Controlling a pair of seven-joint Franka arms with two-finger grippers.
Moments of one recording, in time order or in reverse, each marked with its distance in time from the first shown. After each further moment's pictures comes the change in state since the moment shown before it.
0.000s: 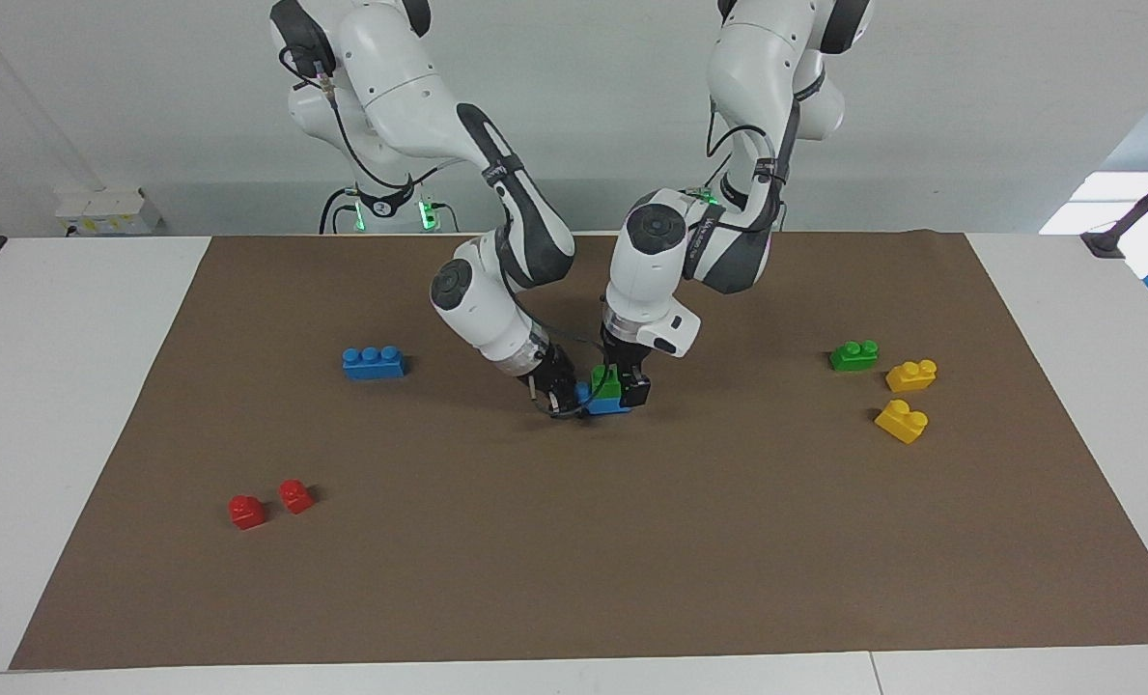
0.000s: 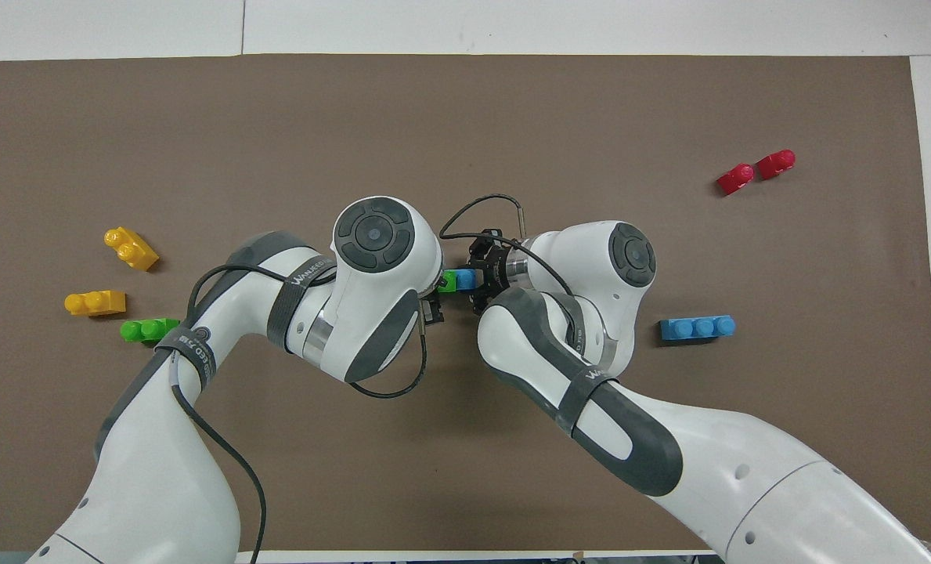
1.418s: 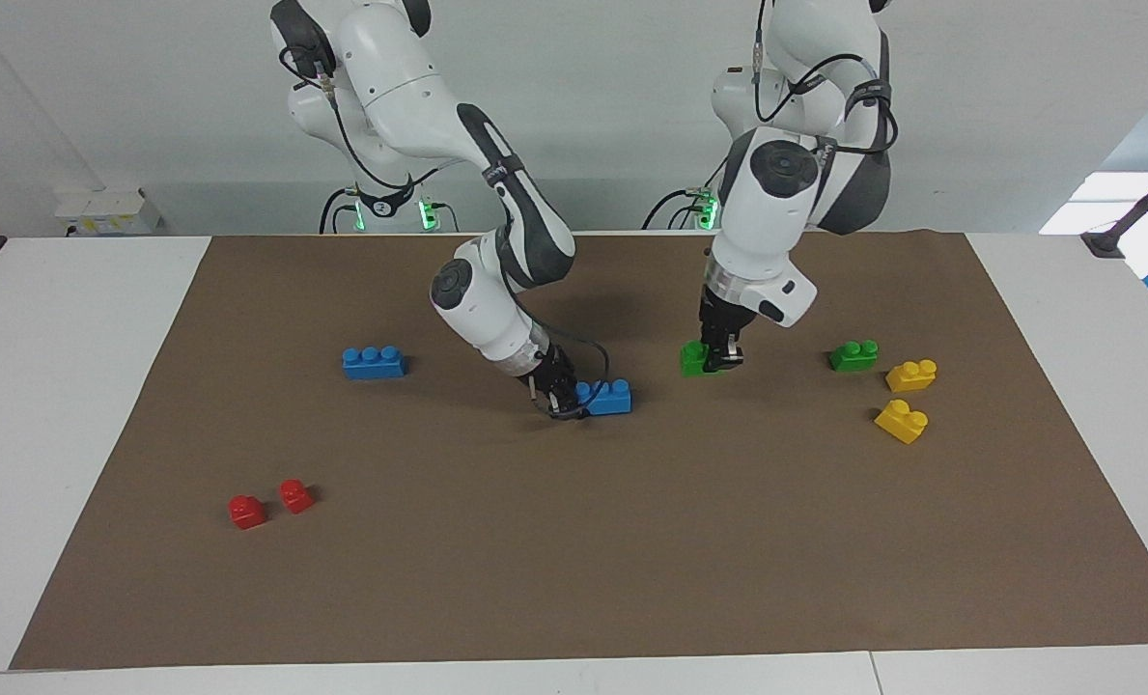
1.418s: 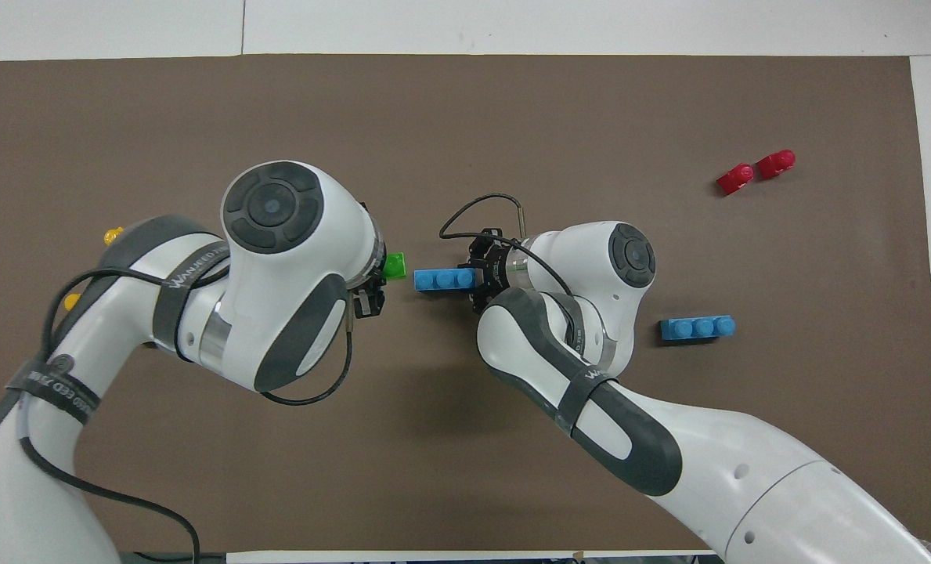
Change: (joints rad) left arm 0.221 -0.194 0.024 -0.009 0.008 -0.229 0.522; right arm 0.000 0.001 0.001 0.001 0.001 0.008 0.000
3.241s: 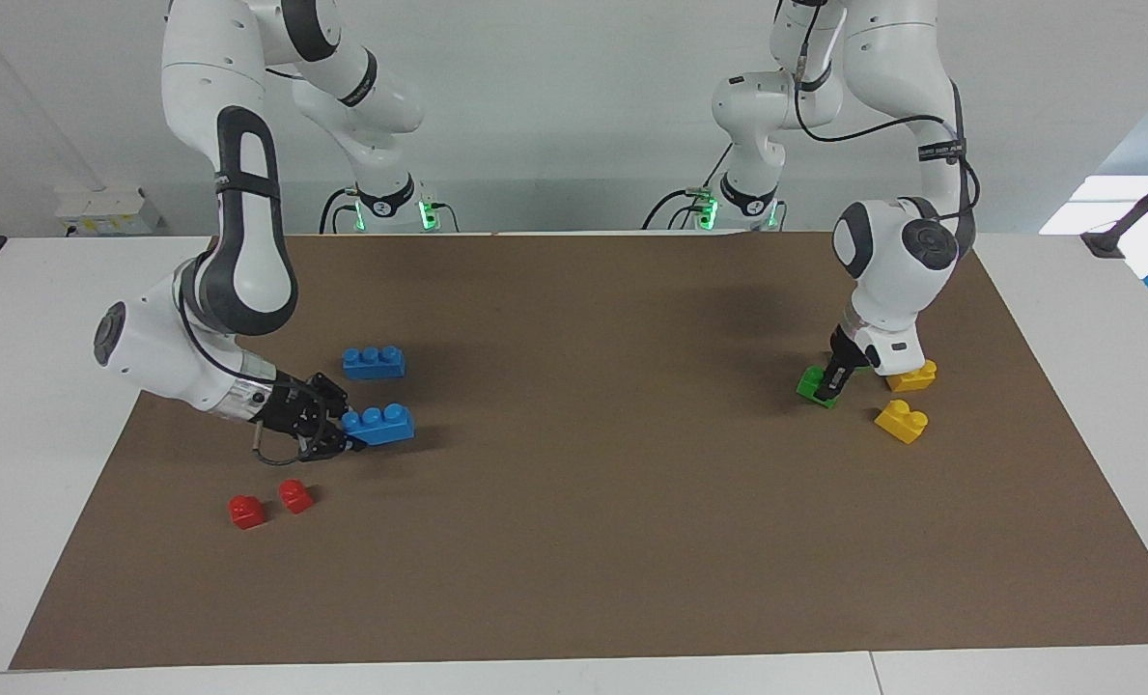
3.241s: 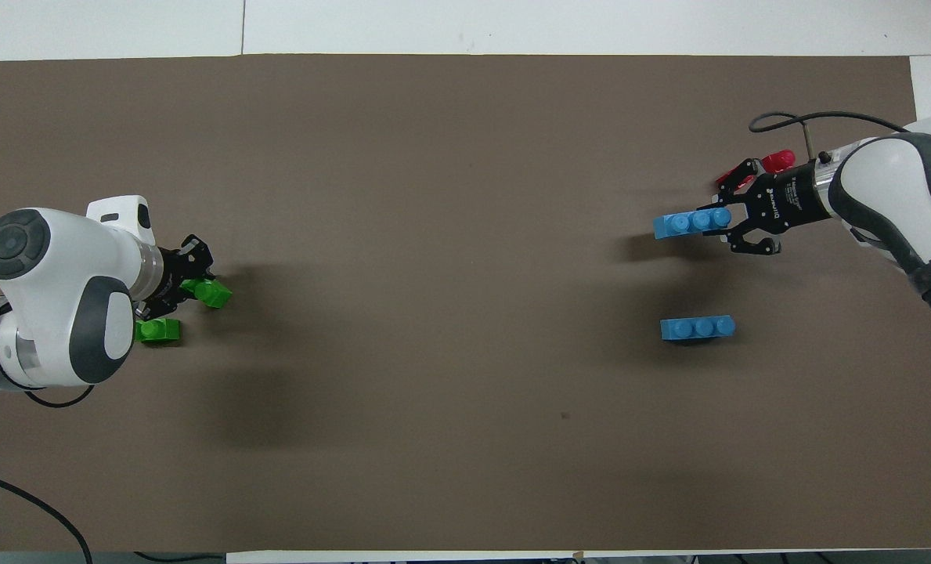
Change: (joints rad) left arm 0.337 -0.003 0.000 -0.370 0.000 0.383 0.949; right arm -0.644 -0.025 -0.022 0.178 -0.173 -0.606 -0.441
